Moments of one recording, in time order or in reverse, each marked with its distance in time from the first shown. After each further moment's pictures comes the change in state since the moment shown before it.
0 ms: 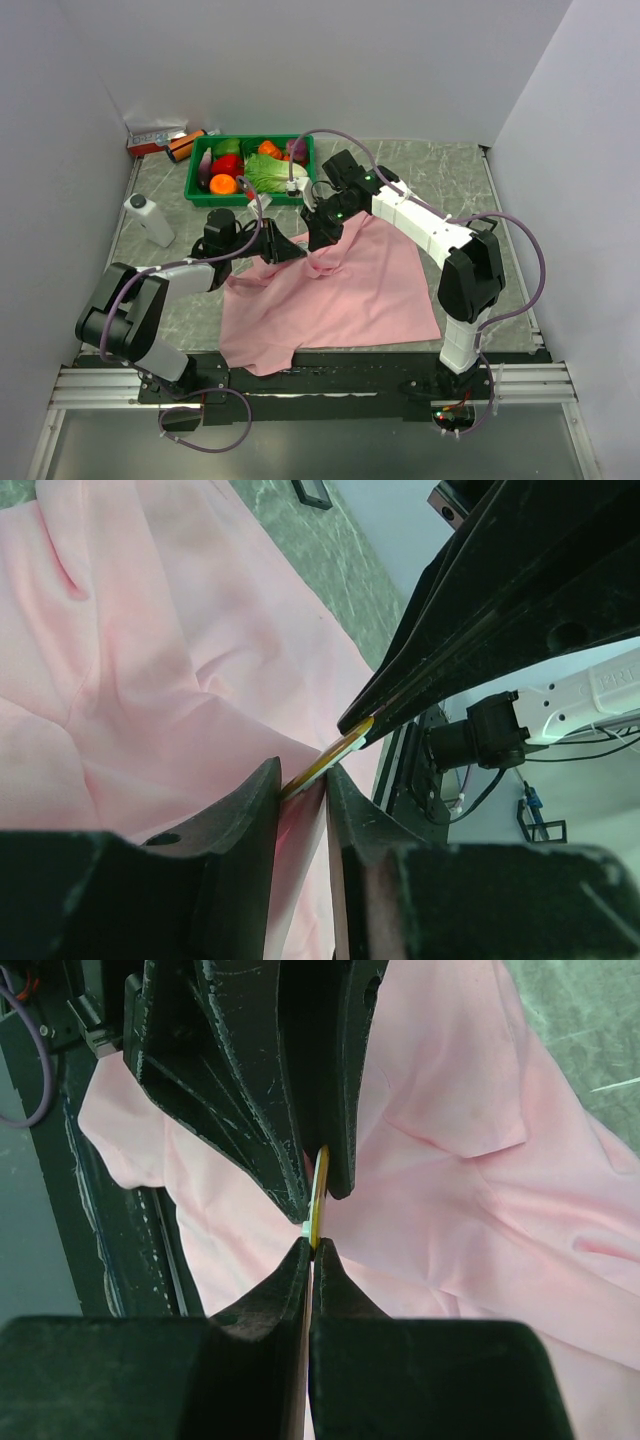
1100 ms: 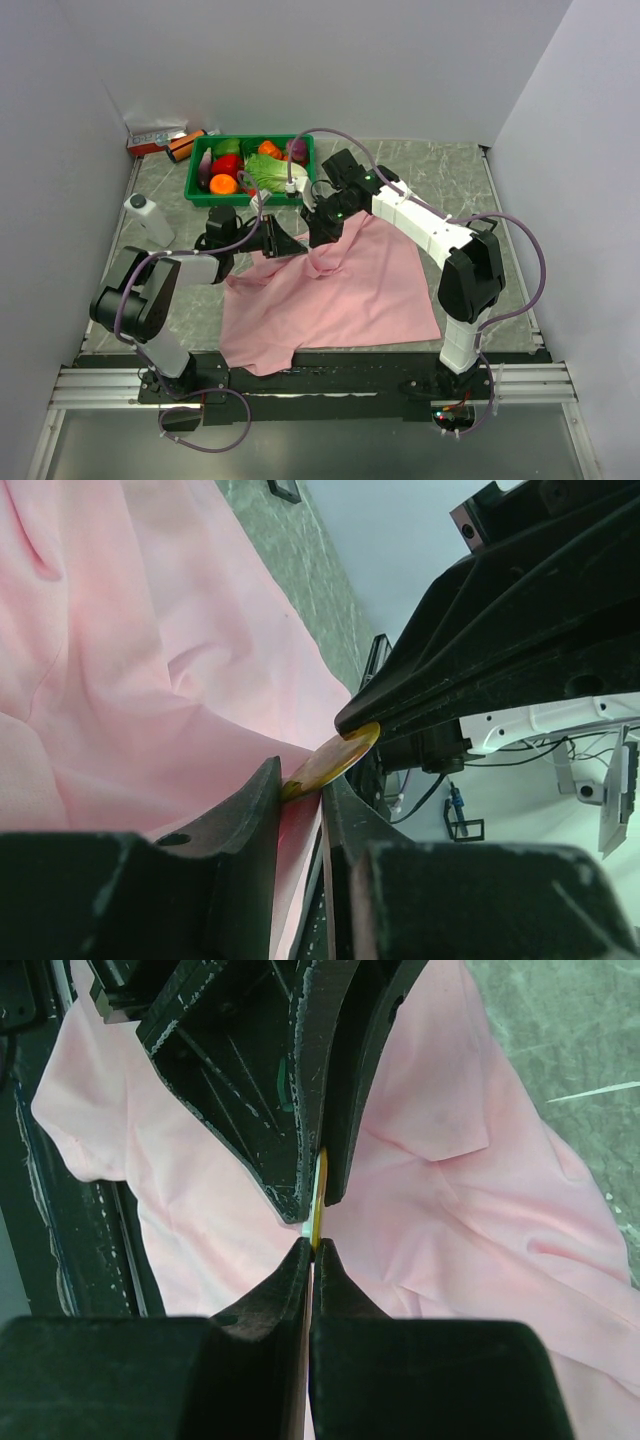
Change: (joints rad) left arm 0.032 0.126 0.047 0.111 0.095 -0.195; right arm 0.002 0.000 0.004 0.013 0.039 -0.075
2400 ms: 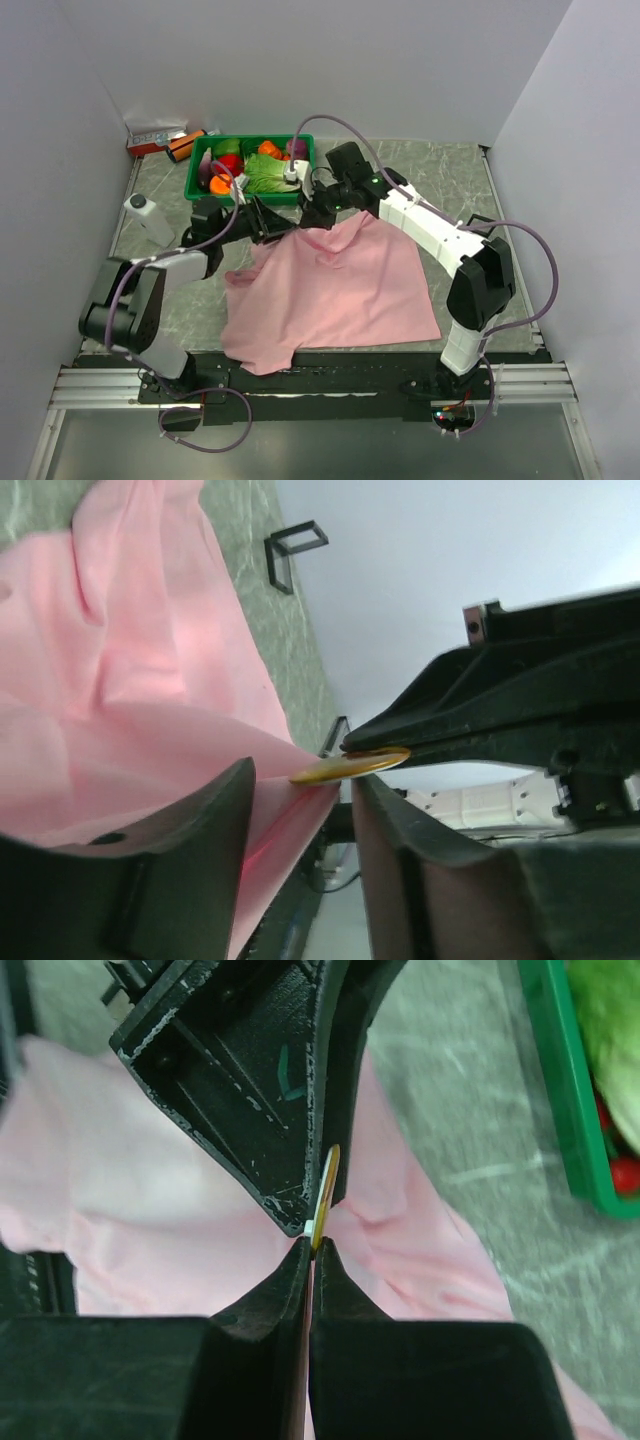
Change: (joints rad) left arm 0.072 -0.050 0.038 -0.016 -0.107 -0.265; right arm 0.011 -0.062 -0.041 0.214 0.053 0.011
